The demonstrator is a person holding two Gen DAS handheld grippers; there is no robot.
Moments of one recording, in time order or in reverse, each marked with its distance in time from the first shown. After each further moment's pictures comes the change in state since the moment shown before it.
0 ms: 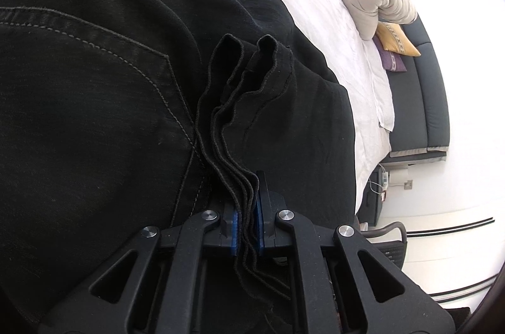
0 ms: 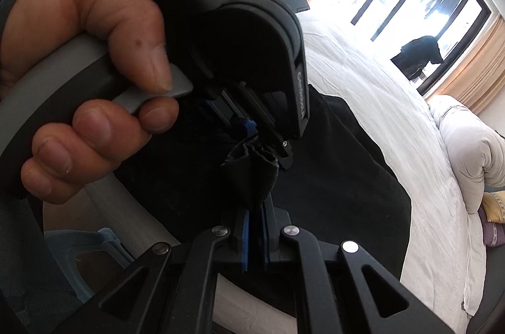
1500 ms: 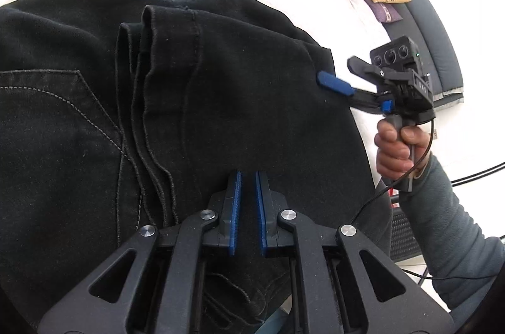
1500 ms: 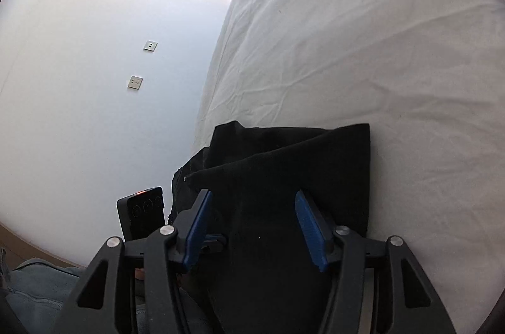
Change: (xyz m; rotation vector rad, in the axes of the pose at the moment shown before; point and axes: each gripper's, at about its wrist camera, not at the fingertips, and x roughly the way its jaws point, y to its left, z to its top) left arm 0.039 -0.065 -0.023 0.243 0.054 0.096; right arm 0.187 -0.308 -0.106 1.060 -0.067 1.058
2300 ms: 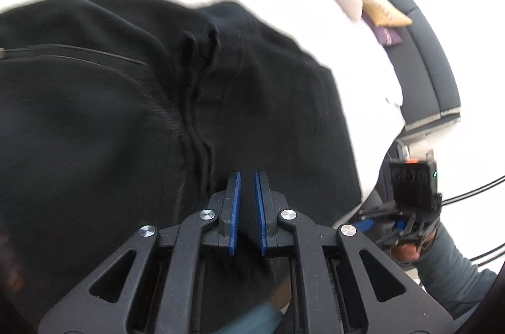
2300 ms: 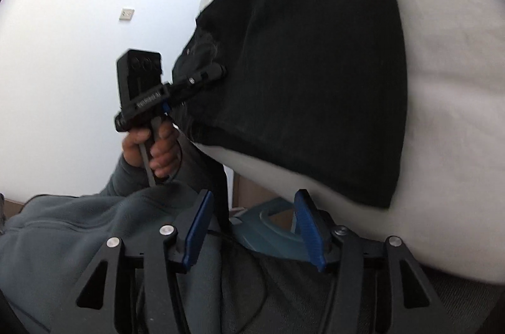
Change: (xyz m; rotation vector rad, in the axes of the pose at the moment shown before) left arm -0.074 0.046 -0.032 -0.047 -0.127 -0.006; right arm -0.006 0.052 -0.171 -0.001 0.319 -0.068
